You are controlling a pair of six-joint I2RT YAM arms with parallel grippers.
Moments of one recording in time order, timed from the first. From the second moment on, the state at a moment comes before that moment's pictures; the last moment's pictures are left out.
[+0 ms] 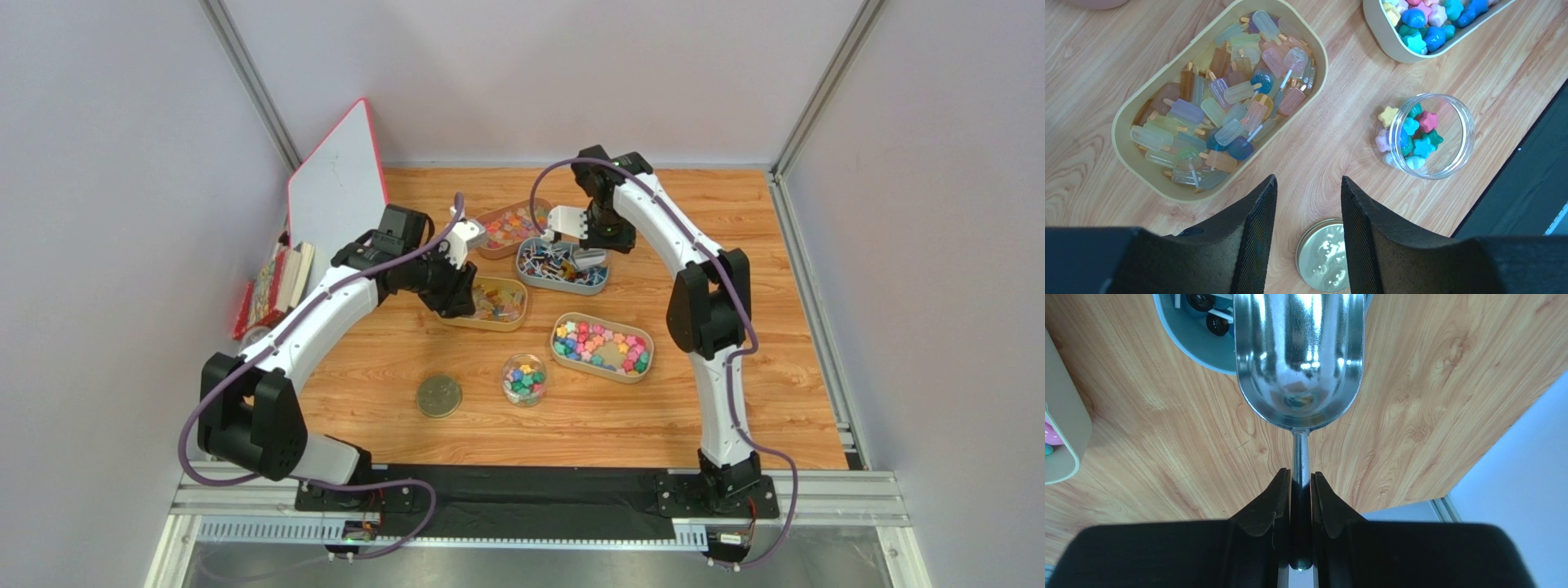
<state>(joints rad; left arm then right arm) -0.35 1.42 1.12 -0.64 0.53 0.31 0.42 2.23 2.14 -1.30 0.16 -1.14</state>
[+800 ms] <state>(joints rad) -0.35 1.42 1.11 -0.62 0.52 0.30 0.47 2.40 2.23 -1.31 0.12 -0.95</state>
